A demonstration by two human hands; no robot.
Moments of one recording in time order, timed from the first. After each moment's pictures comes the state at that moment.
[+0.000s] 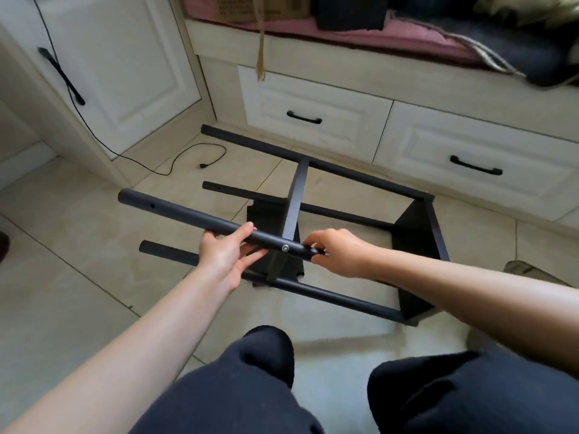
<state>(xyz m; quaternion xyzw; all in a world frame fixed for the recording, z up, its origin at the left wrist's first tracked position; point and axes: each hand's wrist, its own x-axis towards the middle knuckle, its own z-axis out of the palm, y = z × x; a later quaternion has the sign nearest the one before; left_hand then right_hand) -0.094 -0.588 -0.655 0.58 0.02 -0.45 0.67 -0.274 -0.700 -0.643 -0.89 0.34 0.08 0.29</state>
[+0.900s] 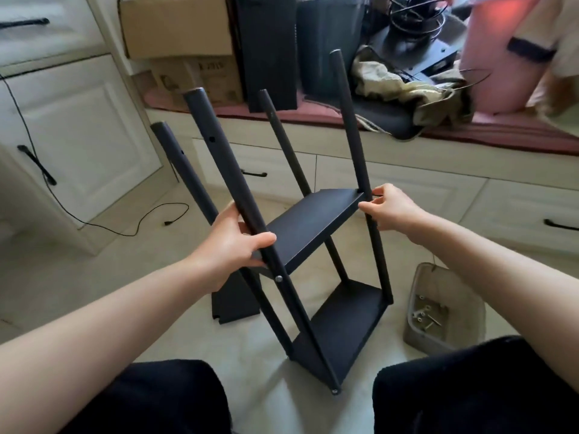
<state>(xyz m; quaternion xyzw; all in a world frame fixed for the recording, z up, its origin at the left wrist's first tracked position) -0.206 -0.588 -0.494 0.67 -0.42 -0.39 0.47 -0.449 -0.747 -0.512 -0.68 0.61 -0.22 0.35</state>
